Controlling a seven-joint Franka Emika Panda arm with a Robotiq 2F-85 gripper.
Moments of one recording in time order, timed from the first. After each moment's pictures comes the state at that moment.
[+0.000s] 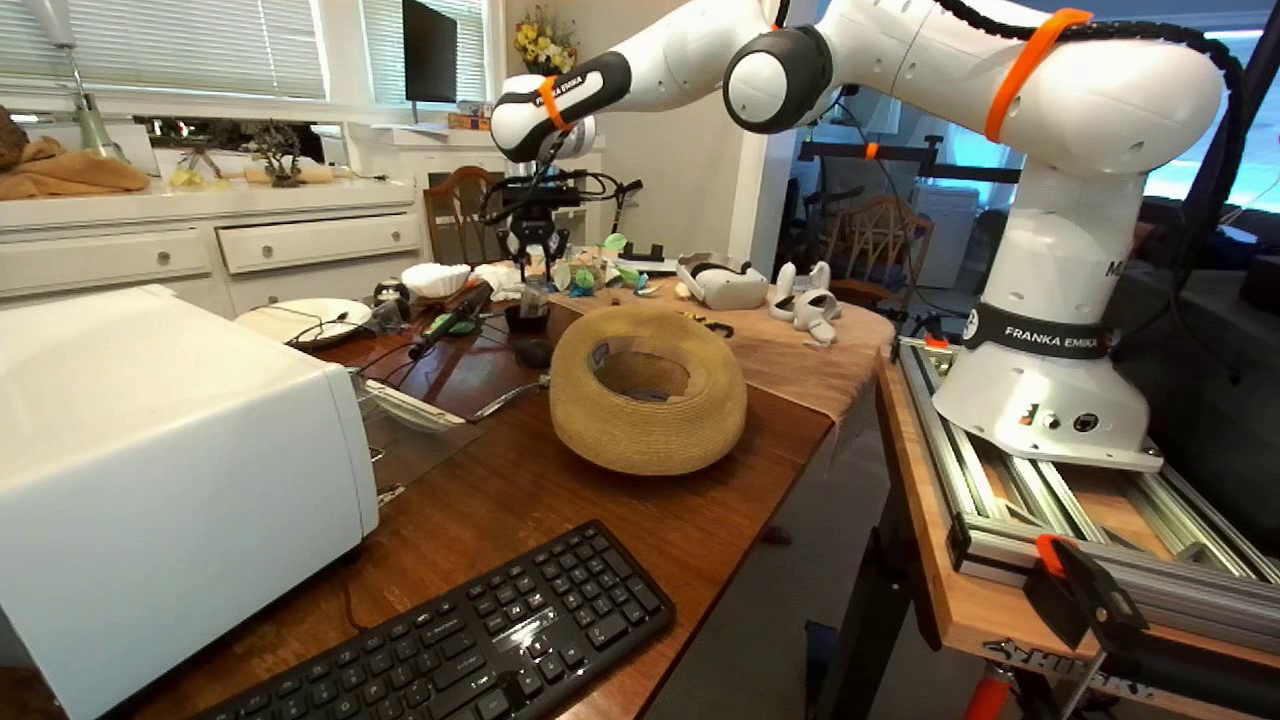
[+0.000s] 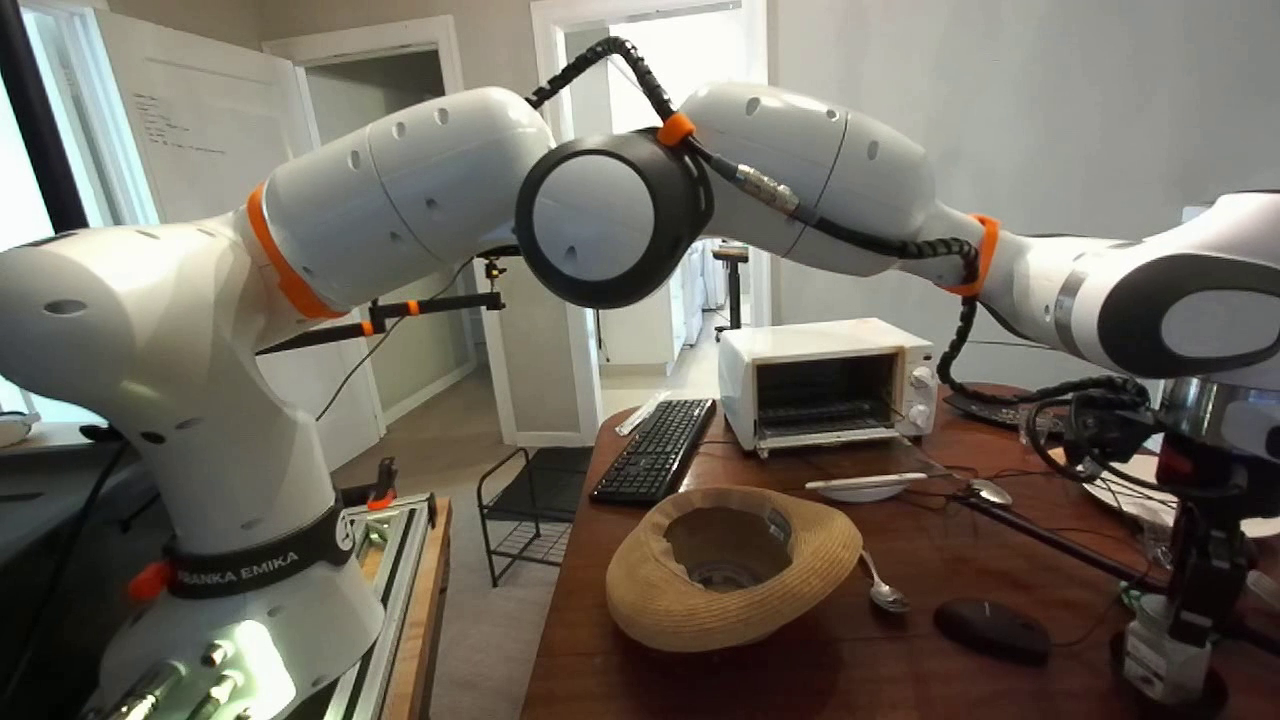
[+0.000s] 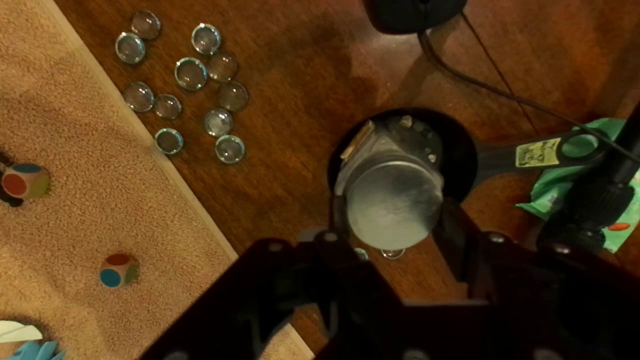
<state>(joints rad) -0.22 1.23 -0.17 -0.75 0.13 1.96 0.62</state>
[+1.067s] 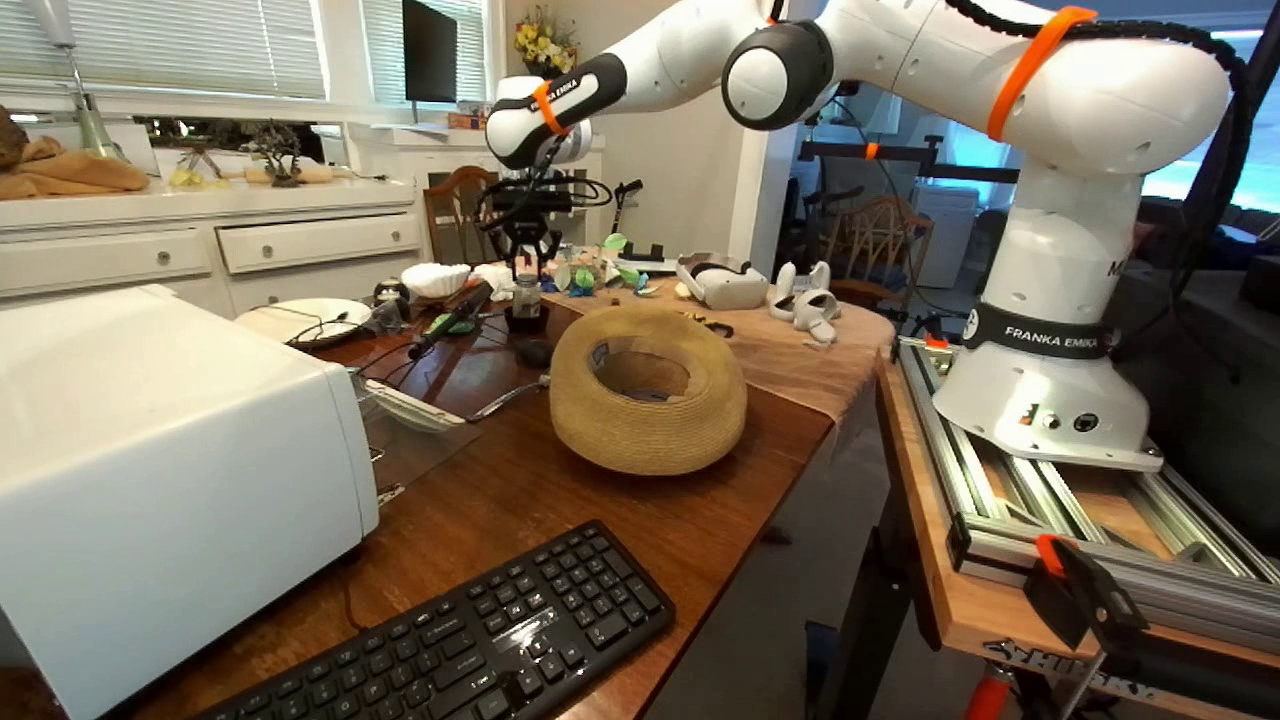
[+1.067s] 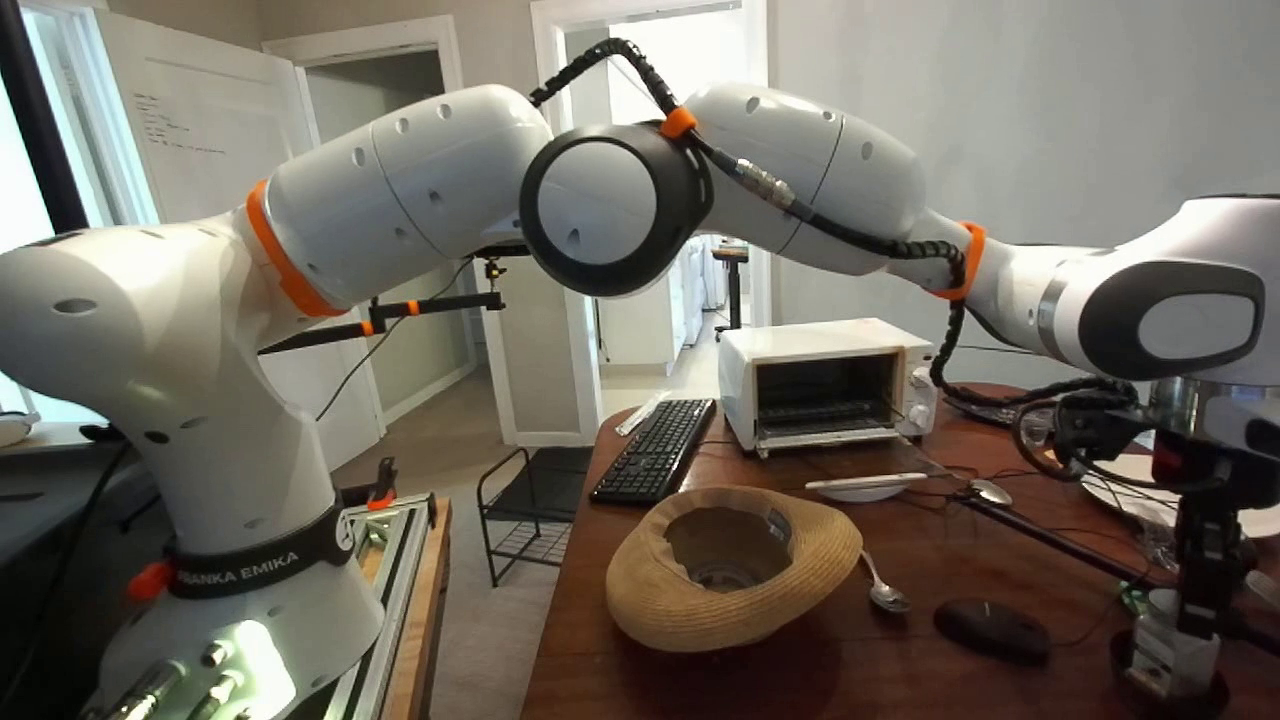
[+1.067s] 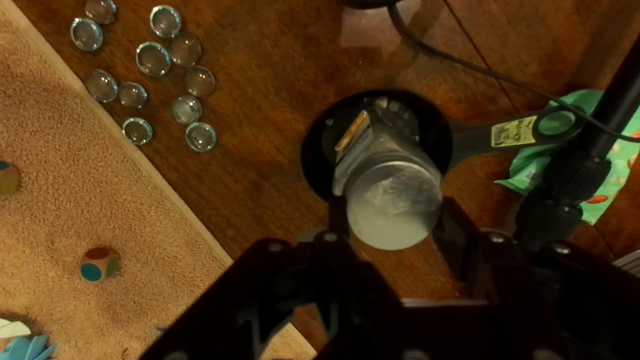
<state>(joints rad) -0.19 1.21 -0.20 -0.80 0.14 2.05 0.68</state>
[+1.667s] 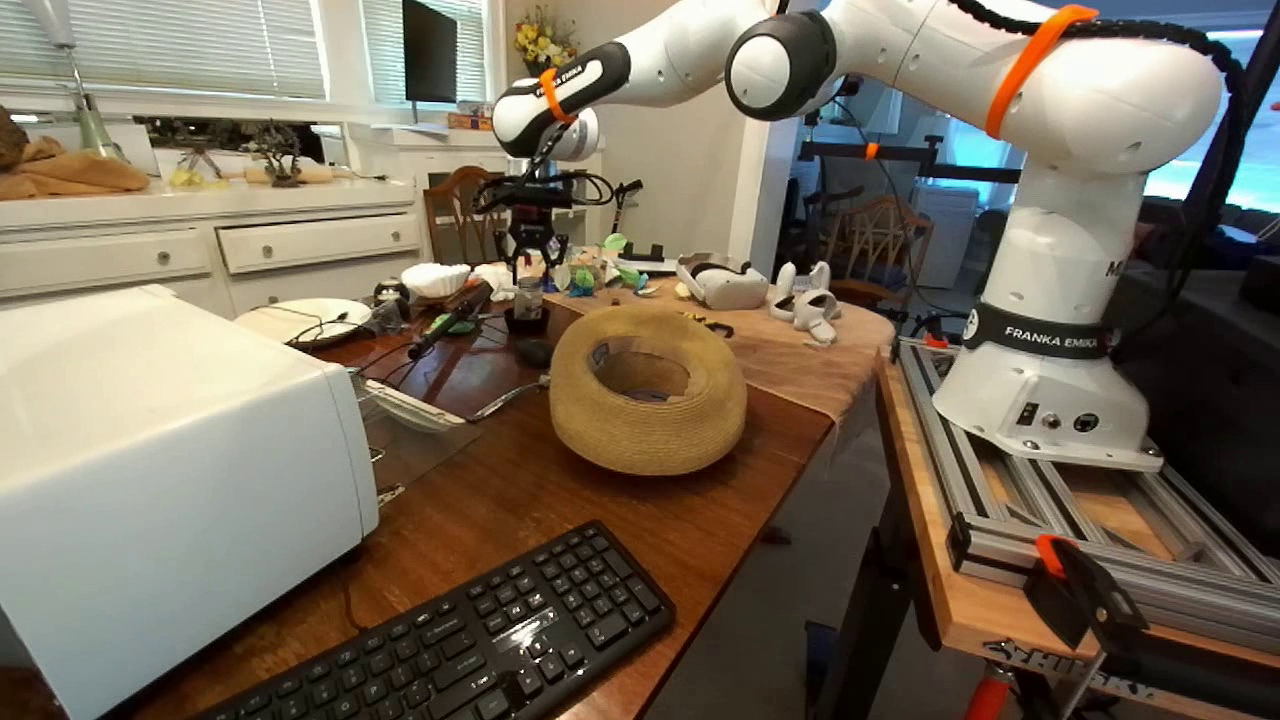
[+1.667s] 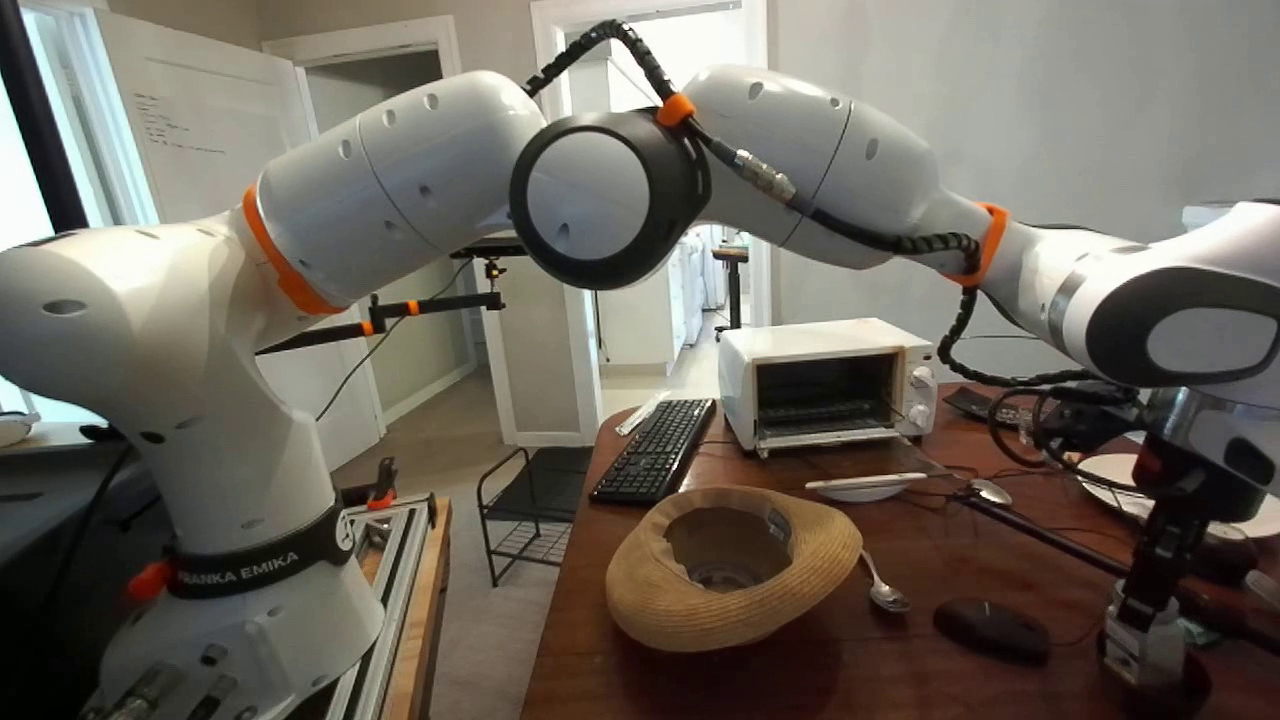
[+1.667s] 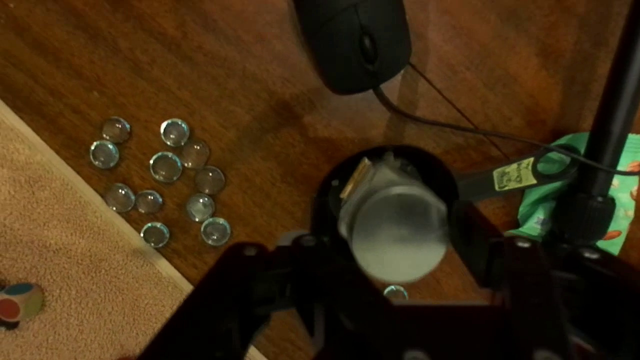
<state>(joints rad) -0.23 1.19 -0.15 -0.83 0.24 1.96 0.75</state>
